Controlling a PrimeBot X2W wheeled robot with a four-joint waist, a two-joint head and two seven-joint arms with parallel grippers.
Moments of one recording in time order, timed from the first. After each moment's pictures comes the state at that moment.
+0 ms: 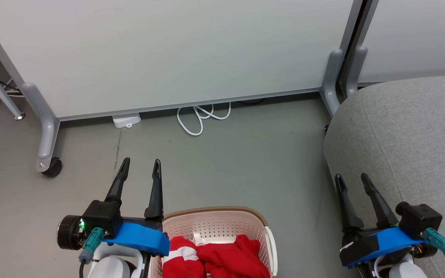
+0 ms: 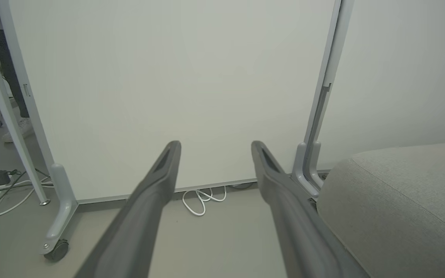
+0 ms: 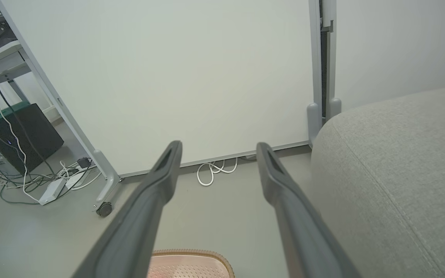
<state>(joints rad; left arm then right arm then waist) -0.14 0.07 -0.20 0.23 -0.20 -0.04 -0.22 -0.12 -0.05 0.04 0.27 0.30 0.13 -0.22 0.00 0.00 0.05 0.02</state>
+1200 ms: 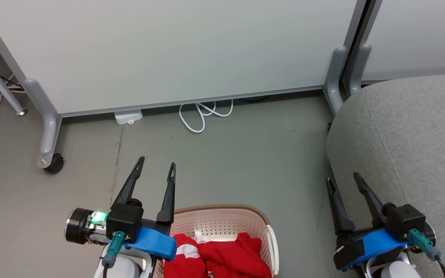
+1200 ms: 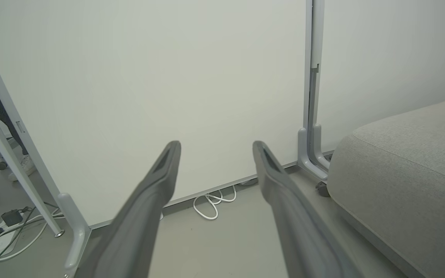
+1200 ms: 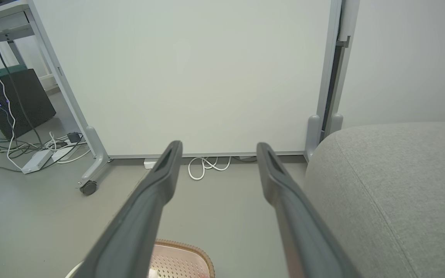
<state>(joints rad) -0.16 0.06 -0.23 0.27 -0.02 -0.05 -0.26 -0.13 -0.05 0.06 0.30 0.14 0.13 -0.26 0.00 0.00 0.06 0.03</state>
